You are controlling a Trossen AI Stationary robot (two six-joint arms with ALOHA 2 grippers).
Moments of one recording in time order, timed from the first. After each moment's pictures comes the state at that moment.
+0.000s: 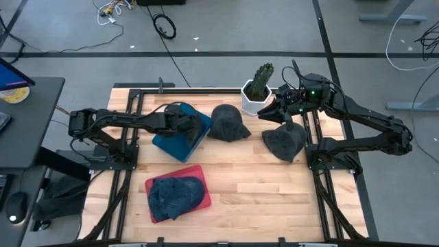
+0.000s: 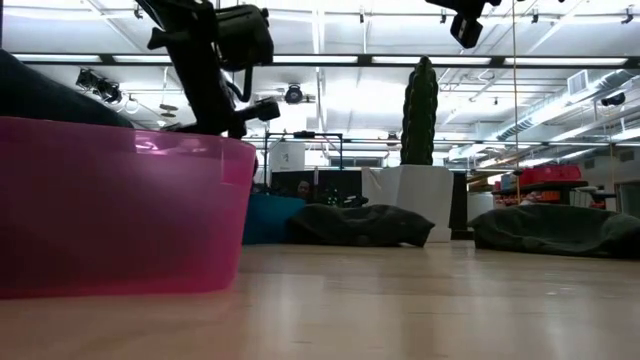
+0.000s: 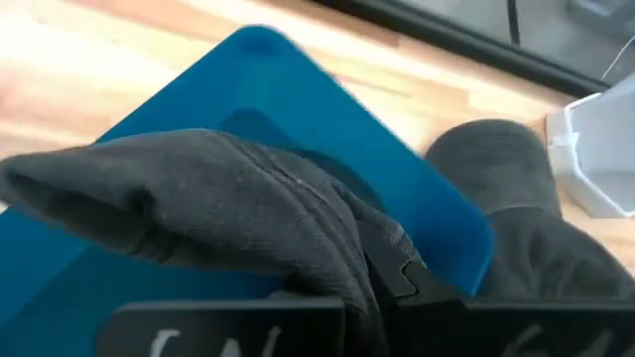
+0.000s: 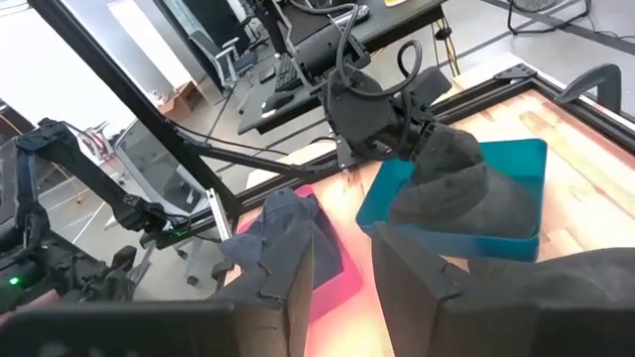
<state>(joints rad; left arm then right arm) 0.16 1.47 0.94 -0.59 -0.62 -1.48 -0.40 0.96 1.05 -0.37 -0.53 0.35</state>
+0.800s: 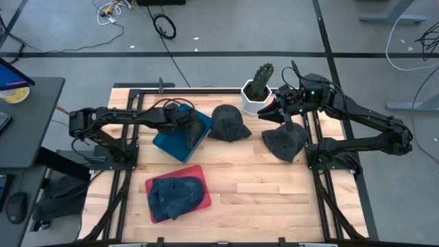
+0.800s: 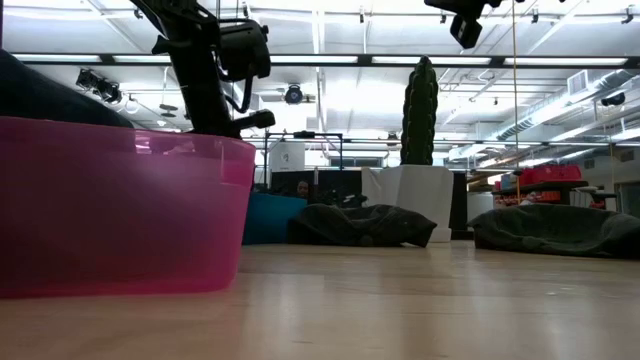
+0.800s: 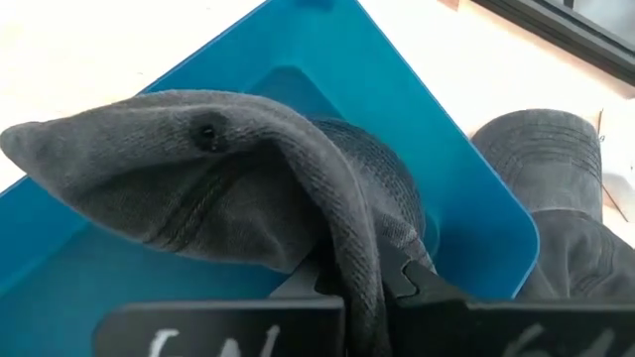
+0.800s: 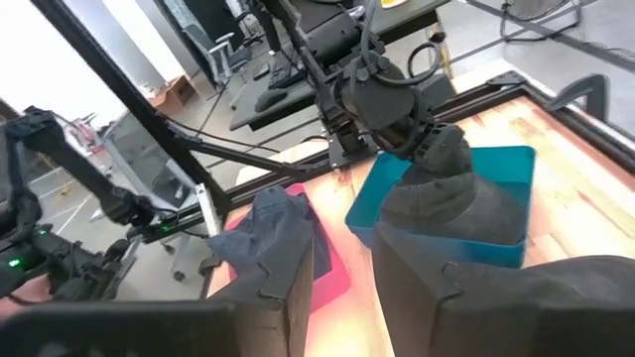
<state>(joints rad) 0.25 1.47 0.94 -0.63 -0.45 -1.53 -0.40 0.96 1.05 -0.38 -0.51 0.30</state>
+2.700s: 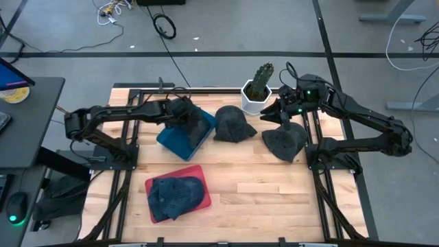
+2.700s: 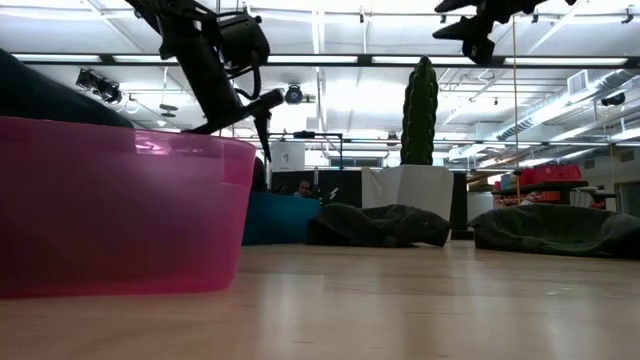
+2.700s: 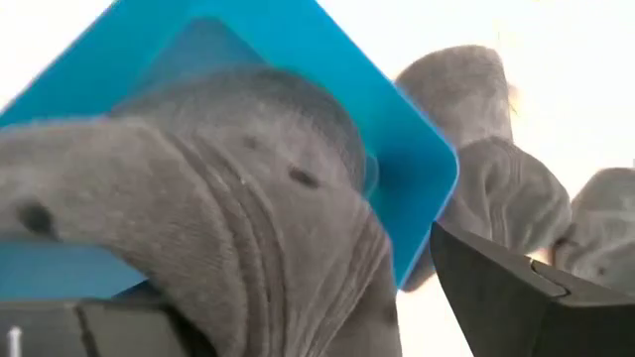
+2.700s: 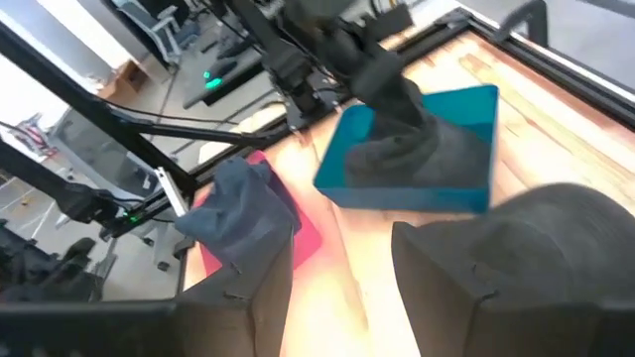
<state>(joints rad) 0.35 1.42 0.95 -0.50 -0.17 -1.28 -0.44 0.96 1.05 -0.54 -0.47 0.34</state>
